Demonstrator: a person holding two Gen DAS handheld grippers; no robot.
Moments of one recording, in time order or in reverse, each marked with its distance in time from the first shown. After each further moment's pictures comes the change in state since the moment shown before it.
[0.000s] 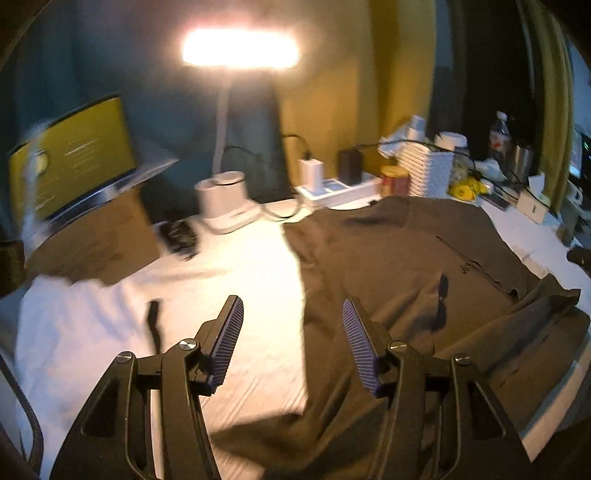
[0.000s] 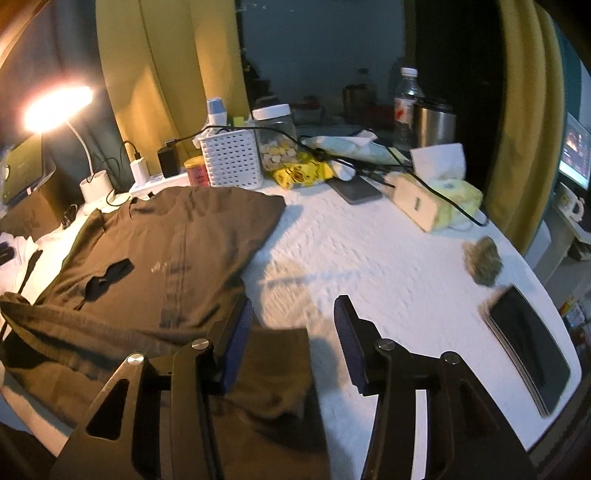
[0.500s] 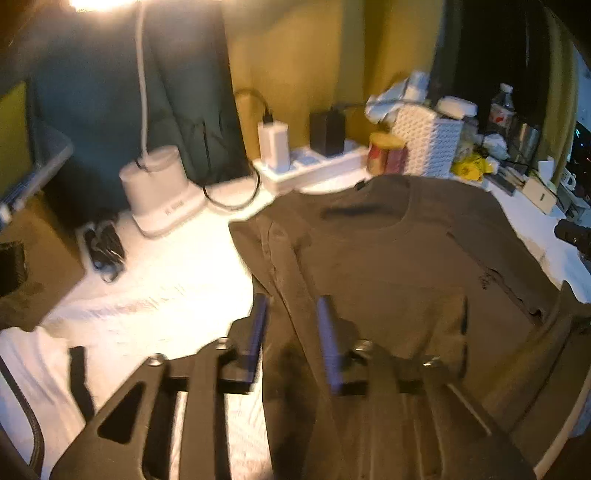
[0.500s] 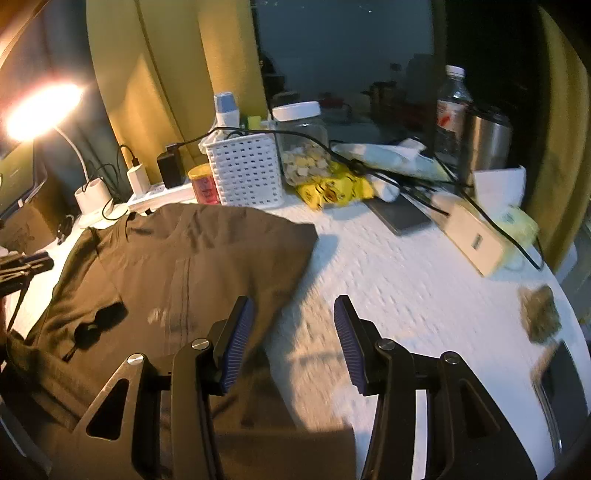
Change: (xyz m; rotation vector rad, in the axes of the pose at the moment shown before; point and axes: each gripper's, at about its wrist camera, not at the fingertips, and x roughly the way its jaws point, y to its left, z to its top) left arm 0.106 -0.019 0.034 0.017 0.157 -0.114; right arm 0.076 0.023 0.052 -0.015 0.017 0.053
